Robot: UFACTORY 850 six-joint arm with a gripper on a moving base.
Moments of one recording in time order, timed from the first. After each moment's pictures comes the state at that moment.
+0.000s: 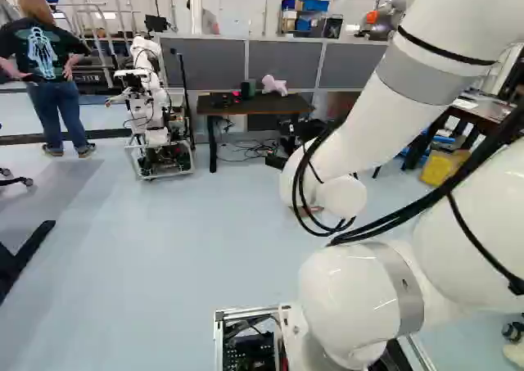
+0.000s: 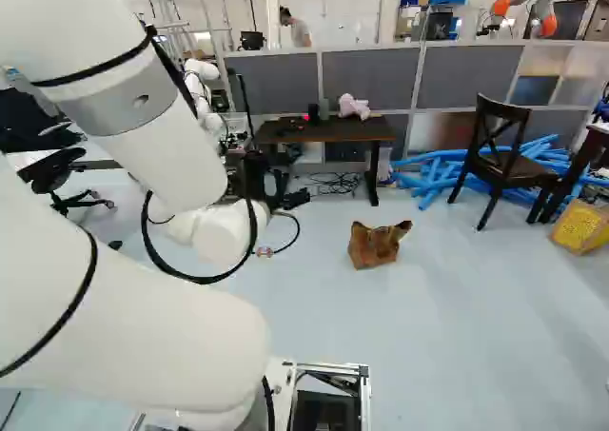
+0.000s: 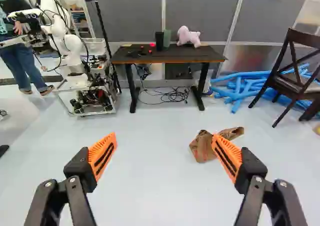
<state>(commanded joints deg) 0.0 16.0 -5.0 0.0 50.0 0.0</state>
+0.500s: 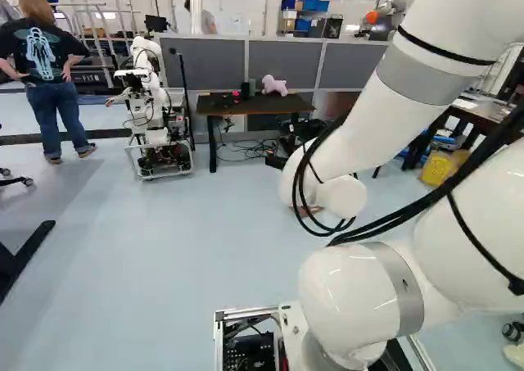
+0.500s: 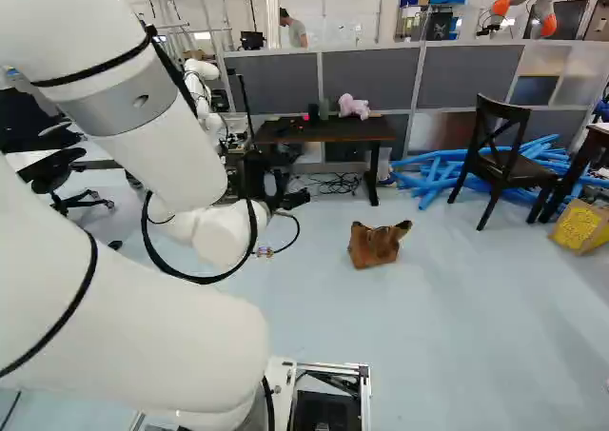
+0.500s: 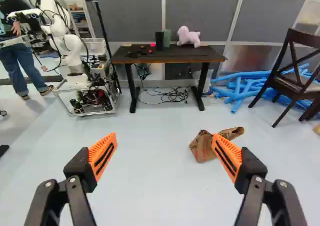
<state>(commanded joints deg) 0.0 16.0 -5.0 0.0 50.0 0.0</state>
